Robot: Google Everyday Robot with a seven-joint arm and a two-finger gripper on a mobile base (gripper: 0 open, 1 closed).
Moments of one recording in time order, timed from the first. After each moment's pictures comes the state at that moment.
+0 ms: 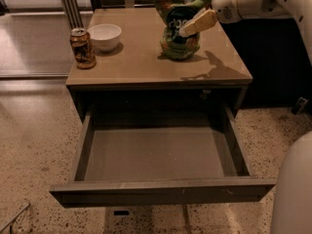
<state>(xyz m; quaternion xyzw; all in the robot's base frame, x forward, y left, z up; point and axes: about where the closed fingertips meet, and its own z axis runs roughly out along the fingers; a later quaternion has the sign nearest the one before) 0.778 -0.134 0.975 -0.46 0.69 0.15 0.53</state>
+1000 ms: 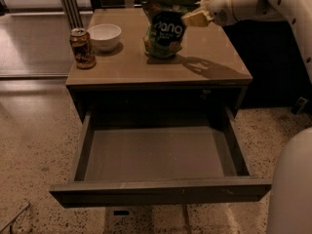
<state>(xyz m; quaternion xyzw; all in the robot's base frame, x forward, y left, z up) 0.784 -0.125 0.965 -0.46 0.69 0.16 0.53</state>
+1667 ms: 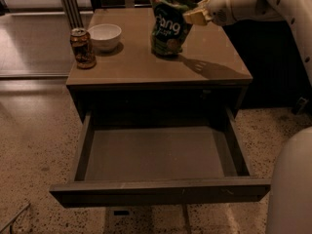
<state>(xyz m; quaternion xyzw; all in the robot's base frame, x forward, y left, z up) 0.784 -0.125 0.965 -0.46 0.69 0.16 0.53</state>
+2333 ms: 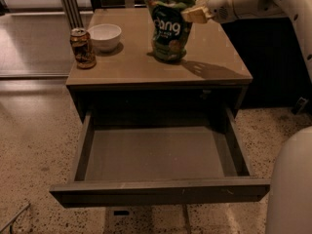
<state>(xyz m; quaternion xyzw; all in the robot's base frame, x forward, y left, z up) 0.773 -0.116 0.977 -0.48 0.68 0.17 0.53</state>
